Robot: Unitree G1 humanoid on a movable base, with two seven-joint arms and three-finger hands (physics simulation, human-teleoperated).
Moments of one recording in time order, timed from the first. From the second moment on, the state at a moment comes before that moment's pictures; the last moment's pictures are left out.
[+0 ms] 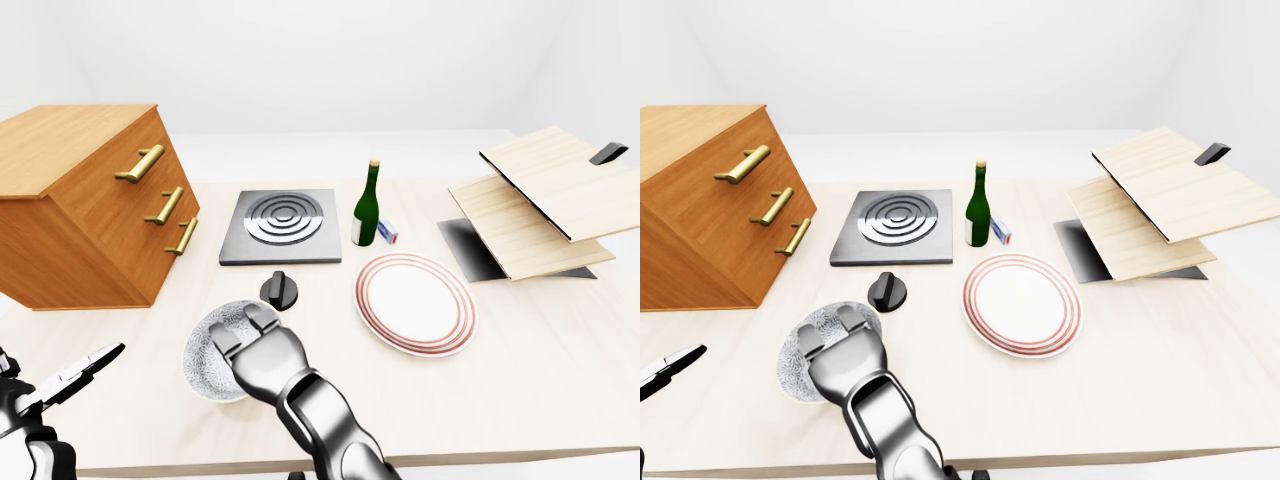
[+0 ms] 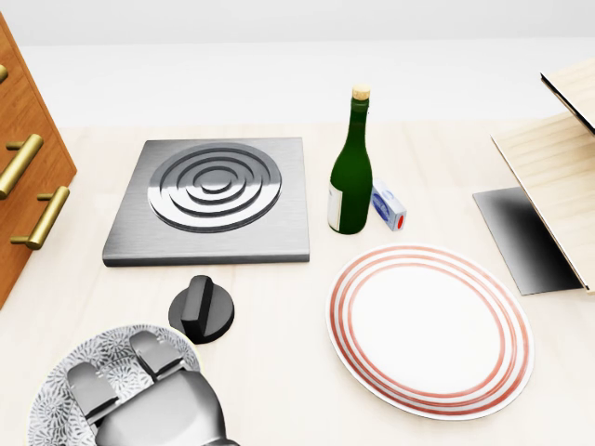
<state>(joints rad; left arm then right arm) 0.15 0.15 0.77 -0.21 -0.19 0.04 0.07 -0.01 0.27 0.78 -0.17 -1.63 0.09 0.70</state>
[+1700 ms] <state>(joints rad) 0.15 0.15 0.77 -0.21 -0.19 0.04 0.07 0.00 0.27 0.79 0.00 -1.60 0.09 0.70</state>
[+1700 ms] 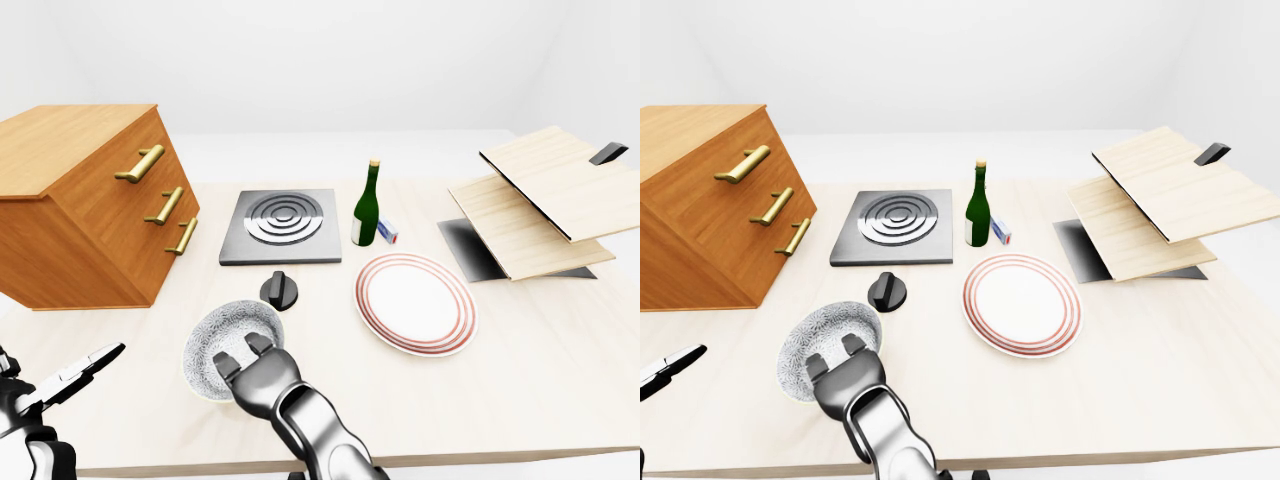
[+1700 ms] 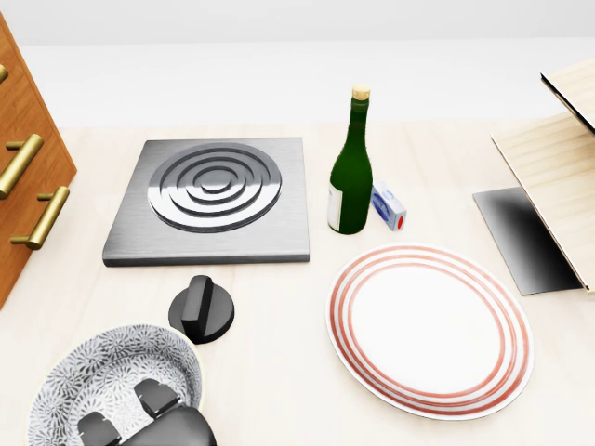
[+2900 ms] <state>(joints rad) 0.15 0.15 0.77 -0.21 -0.19 0.04 0.07 -0.03 0.29 0.75 0.04 -1.58 0.09 0.70</state>
